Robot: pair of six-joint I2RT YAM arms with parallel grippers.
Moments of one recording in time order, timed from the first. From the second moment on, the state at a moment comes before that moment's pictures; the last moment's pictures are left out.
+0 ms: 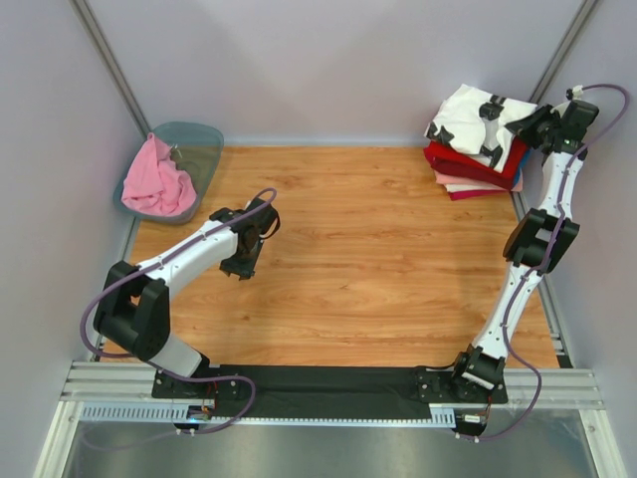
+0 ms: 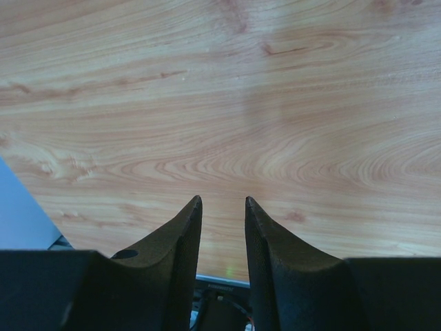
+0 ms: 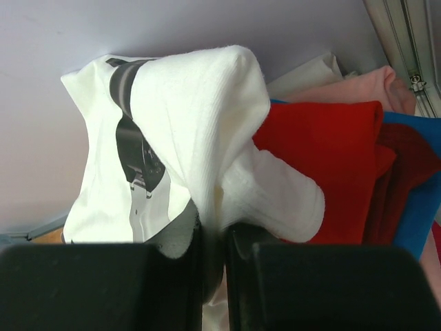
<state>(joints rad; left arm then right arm) -0.51 1.52 1.09 -0.98 -0.35 -0.22 -0.48 2.60 2.65 -0.43 -0.55 0.53</state>
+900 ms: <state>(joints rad) -0.51 1.55 1.09 -0.98 -0.34 -0.22 -0.48 2.34 2.28 -0.33 -0.28 0.51</state>
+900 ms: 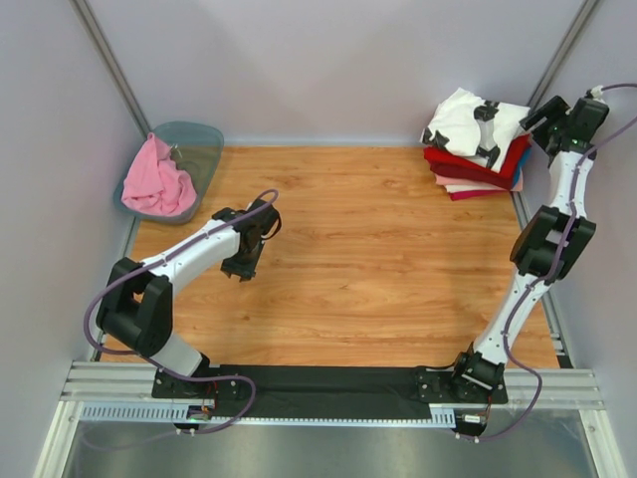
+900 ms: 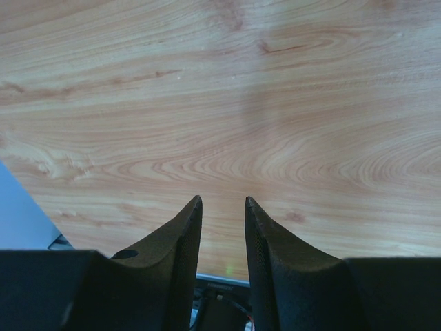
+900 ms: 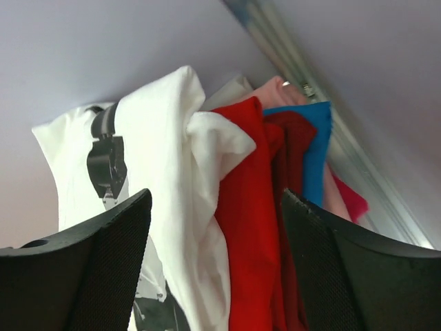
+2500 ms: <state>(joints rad) -0.51 0.68 0.95 -0.71 -0.59 -0.18 0.86 0.98 0.49 0.02 0.15 0.54</state>
